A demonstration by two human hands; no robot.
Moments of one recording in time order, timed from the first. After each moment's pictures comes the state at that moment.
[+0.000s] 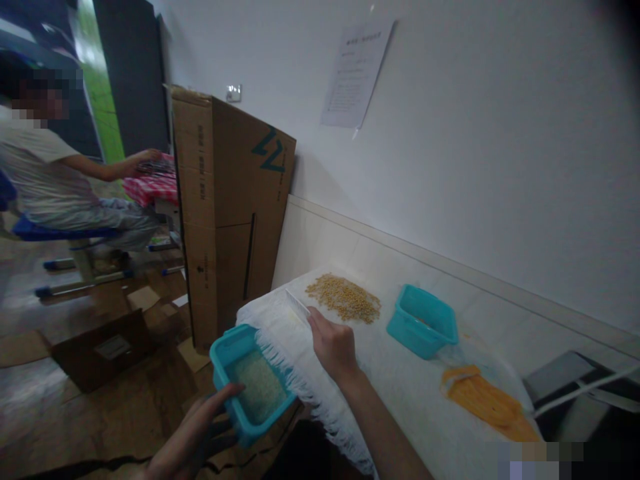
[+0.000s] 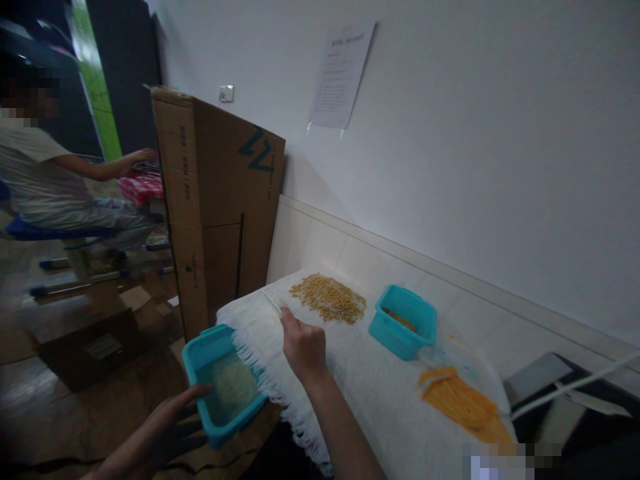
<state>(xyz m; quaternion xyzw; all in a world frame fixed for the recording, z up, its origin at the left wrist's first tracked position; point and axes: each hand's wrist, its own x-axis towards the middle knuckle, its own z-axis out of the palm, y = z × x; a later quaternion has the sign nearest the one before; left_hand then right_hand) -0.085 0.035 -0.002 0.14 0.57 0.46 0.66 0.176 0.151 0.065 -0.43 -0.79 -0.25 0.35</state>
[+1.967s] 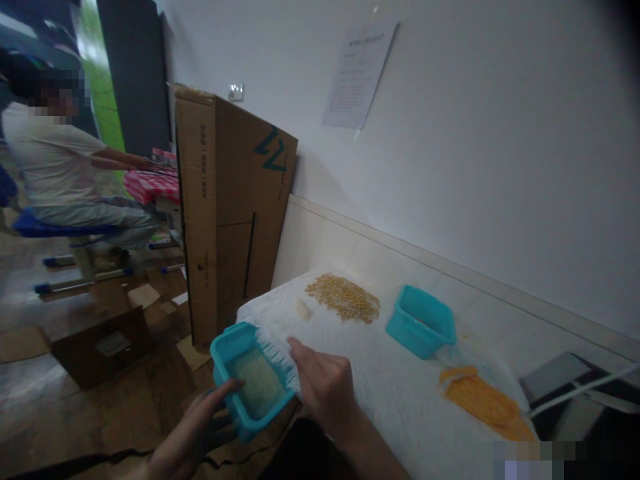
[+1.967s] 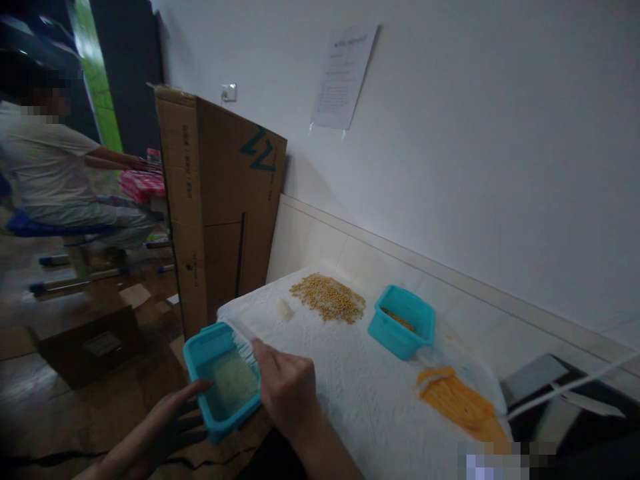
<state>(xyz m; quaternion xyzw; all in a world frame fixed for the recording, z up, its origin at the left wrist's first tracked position) -0.087 0.035 0.000 0.16 0.56 0.47 0.67 0.159 0.082 0.077 -0.30 -0.84 -0.16 0.41</state>
